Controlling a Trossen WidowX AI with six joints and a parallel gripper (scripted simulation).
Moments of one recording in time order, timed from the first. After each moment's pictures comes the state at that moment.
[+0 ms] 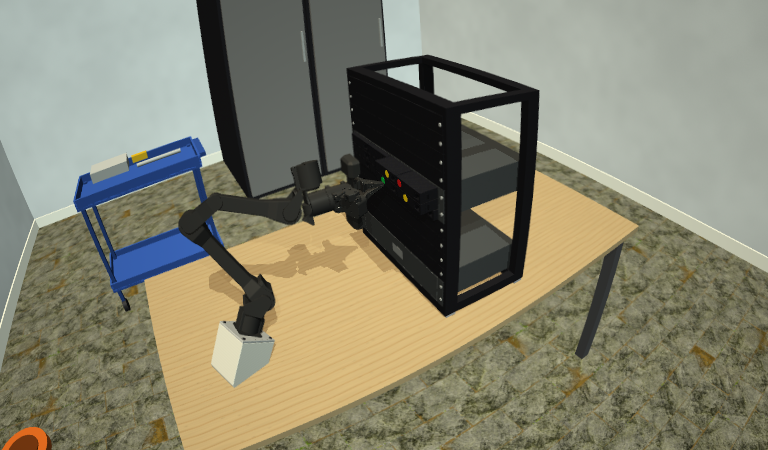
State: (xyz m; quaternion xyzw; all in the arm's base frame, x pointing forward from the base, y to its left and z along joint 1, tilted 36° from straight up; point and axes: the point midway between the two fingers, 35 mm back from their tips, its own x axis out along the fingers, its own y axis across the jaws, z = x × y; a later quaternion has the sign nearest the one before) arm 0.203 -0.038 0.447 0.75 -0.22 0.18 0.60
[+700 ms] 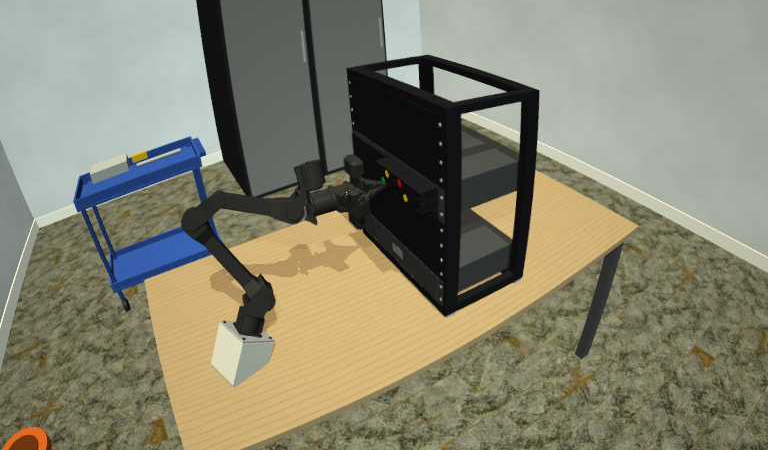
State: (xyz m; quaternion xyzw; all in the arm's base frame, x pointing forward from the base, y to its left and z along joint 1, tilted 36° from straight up) arm 0.211 -0.037 0.449 0.75 -0.21 0.18 0.60
